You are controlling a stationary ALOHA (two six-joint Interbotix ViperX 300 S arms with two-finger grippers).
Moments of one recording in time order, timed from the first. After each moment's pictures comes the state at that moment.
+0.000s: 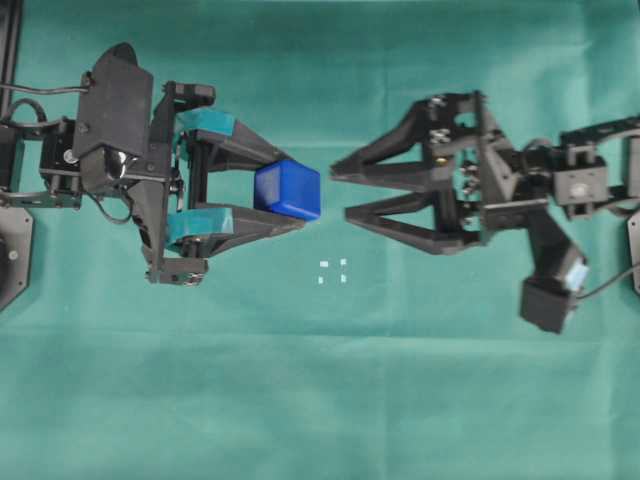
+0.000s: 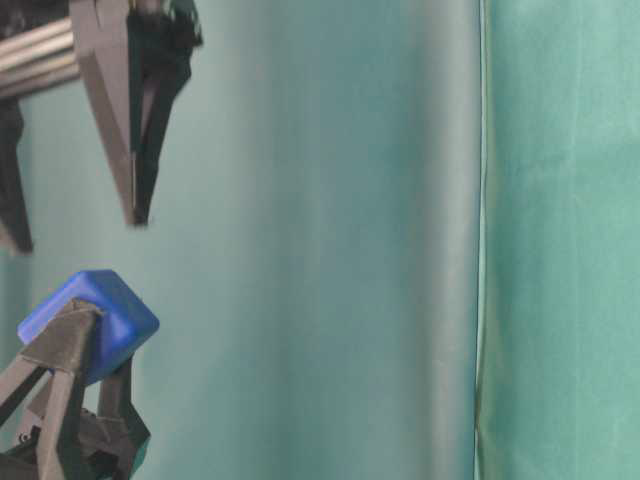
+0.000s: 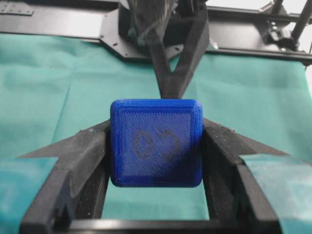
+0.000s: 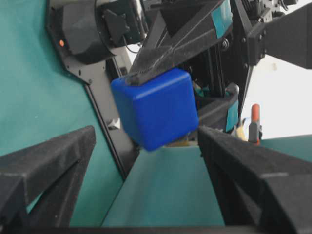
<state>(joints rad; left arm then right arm) -0.01 -0.41 0.64 0.00 -0.03 -0.07 -0.03 -0.33 0.59 -0.70 -0.15 -0.43</state>
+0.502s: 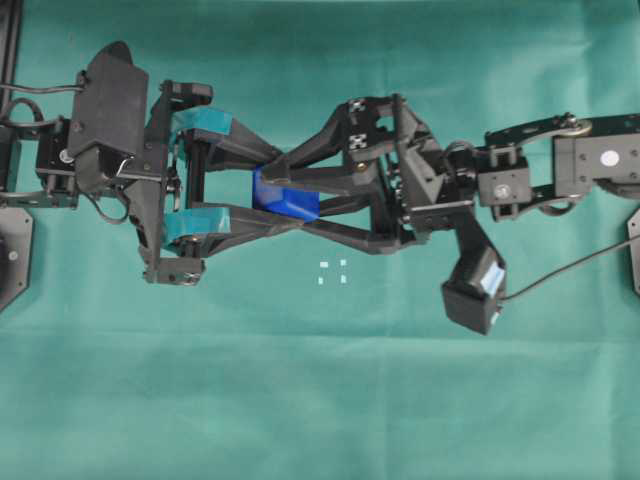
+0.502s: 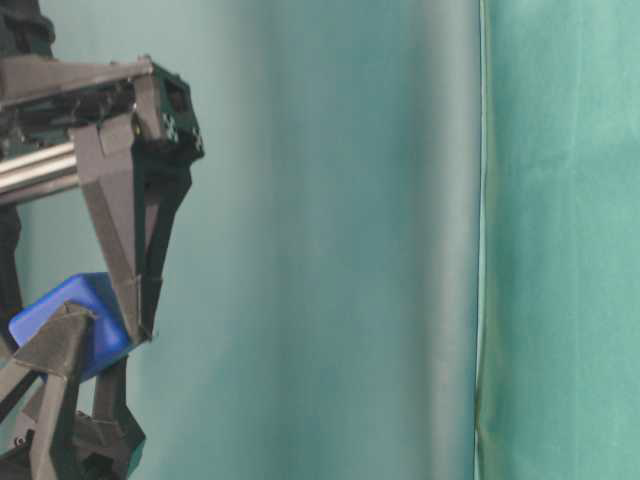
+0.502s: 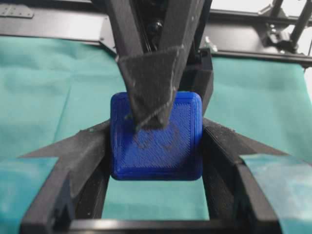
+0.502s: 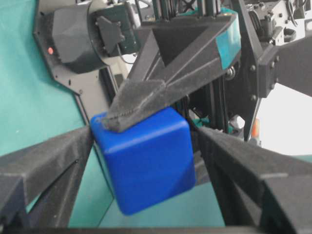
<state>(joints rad) 0.00 -0.41 0.64 0.00 -0.03 -0.07 -0.03 -0.16 0.42 -0.72 -0.15 -0.43</state>
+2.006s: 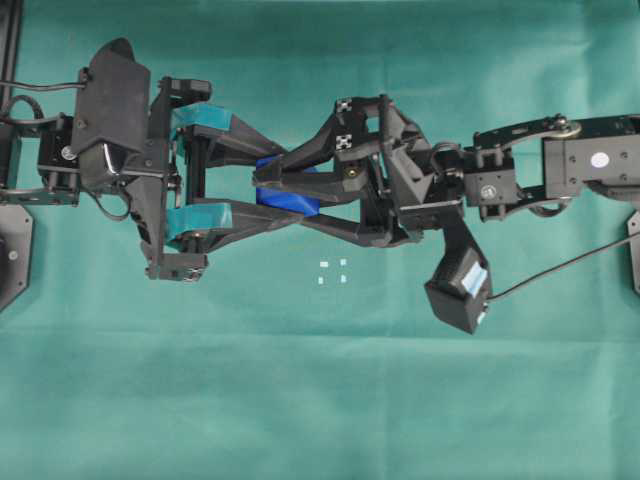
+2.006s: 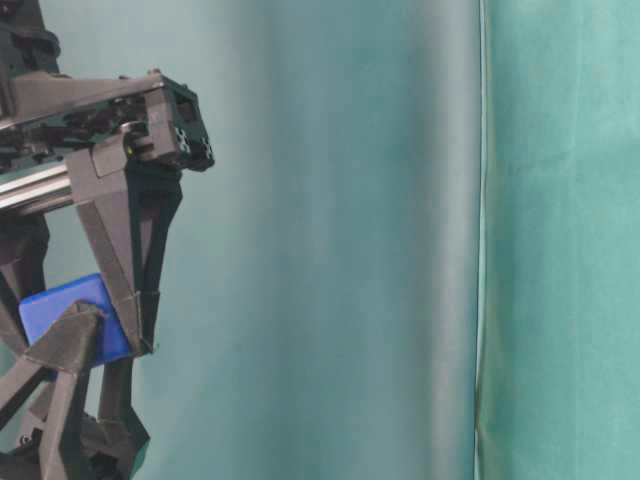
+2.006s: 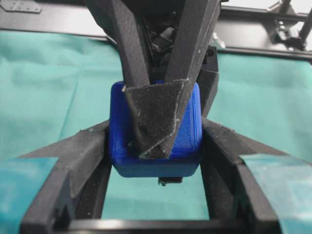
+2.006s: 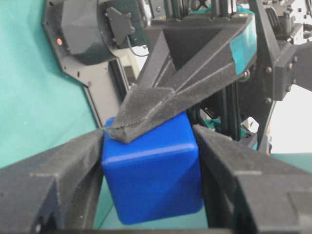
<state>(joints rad) 0.00 -0.41 0.64 0.00 -0.01 -0.06 -0.03 -0.15 0.41 -0.73 -0.08 -0.43</state>
